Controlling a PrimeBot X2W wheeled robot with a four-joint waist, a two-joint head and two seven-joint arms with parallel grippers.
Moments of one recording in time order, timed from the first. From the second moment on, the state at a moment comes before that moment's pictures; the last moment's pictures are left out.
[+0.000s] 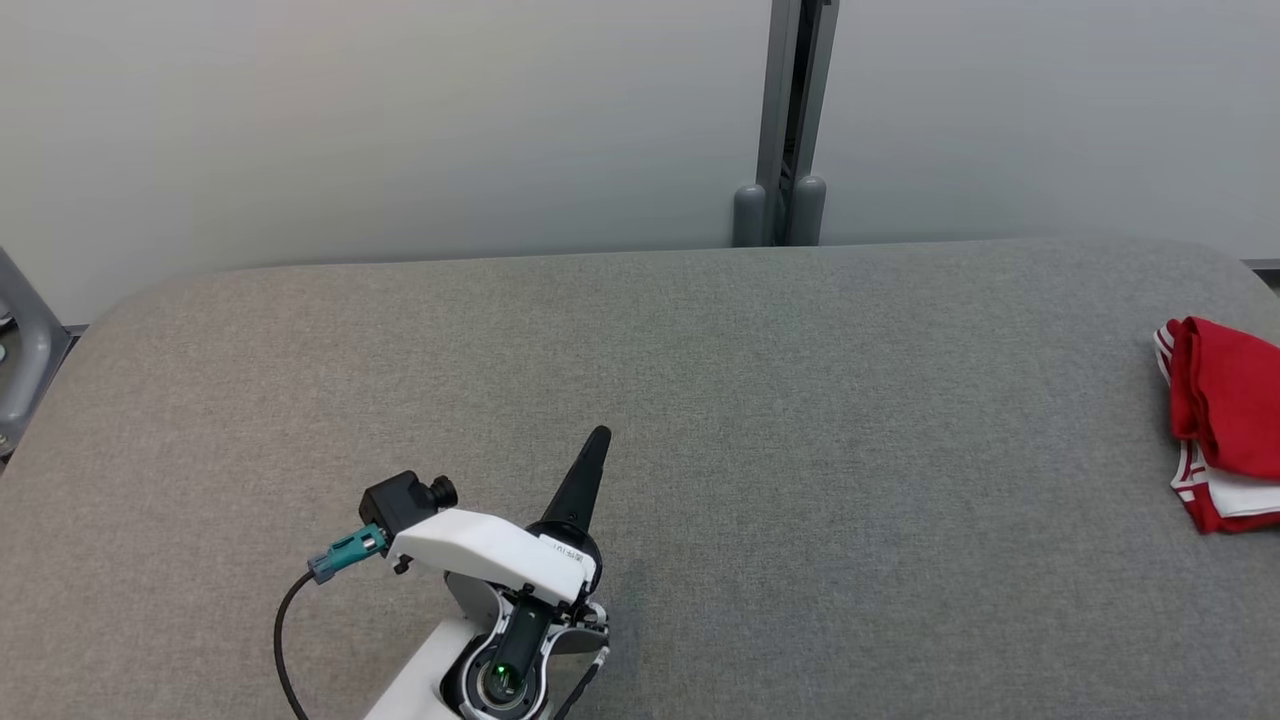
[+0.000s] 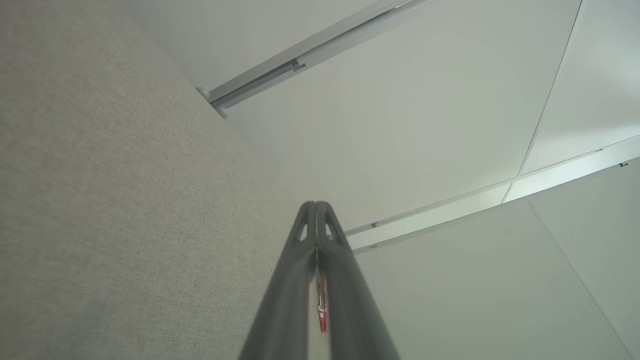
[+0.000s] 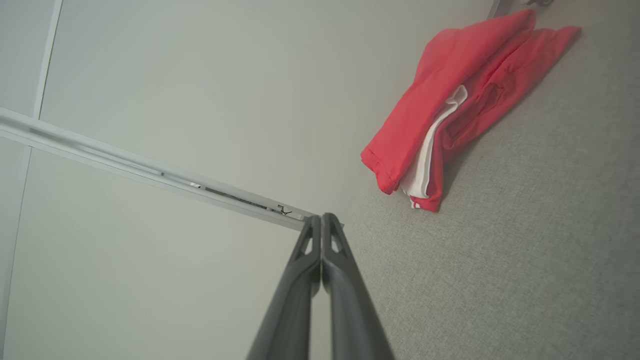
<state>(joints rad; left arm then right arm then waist) -0.36 0.05 -0.62 0.44 -1.53 -0.06 -0.15 0.26 -0.09 -0.40 -0.02 1.38 0.13 -0.02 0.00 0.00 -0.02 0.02</state>
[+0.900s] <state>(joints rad) -0.48 0.05 -0.71 0.50 -1.79 -0.10 -0.13 0.33 -0.07 -0.53 -0.09 1.63 0.13 0.04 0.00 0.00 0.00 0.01</state>
